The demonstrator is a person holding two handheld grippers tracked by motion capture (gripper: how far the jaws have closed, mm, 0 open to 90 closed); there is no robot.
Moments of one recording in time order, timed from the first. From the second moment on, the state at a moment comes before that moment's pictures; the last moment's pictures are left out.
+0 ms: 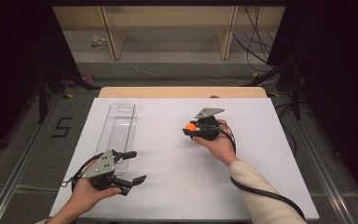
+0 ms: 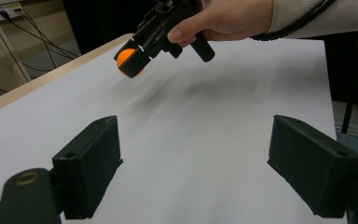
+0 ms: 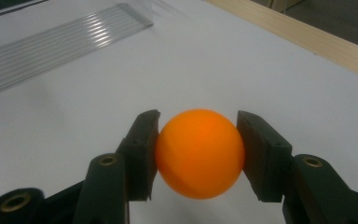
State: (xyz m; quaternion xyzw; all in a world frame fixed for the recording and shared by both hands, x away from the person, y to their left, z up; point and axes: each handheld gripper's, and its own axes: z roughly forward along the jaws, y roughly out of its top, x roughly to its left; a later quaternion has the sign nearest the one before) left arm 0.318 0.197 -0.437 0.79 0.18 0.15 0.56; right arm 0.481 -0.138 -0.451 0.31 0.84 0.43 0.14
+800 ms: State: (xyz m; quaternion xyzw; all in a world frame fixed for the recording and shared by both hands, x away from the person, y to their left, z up) left arm 0.318 0.196 -0.437 0.79 0.18 0.15 0.56; right arm 0.476 -0.127 -0.442 0.29 0.84 0.44 0.14
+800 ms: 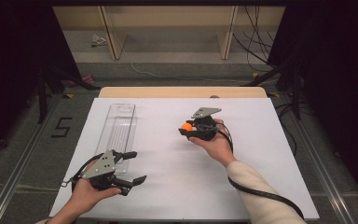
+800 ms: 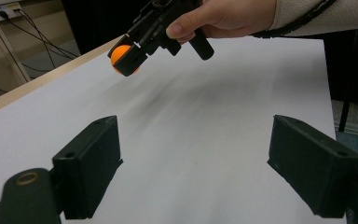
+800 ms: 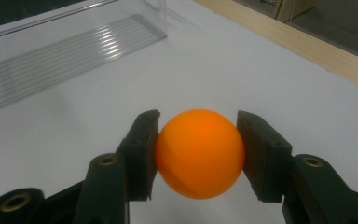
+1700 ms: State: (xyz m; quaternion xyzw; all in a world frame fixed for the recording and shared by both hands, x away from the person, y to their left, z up) left arm 0.318 0.196 -0.437 0.79 0.18 0.15 0.56; right arm 0.470 -0.116 -0.435 0.28 0.84 0.45 0.14
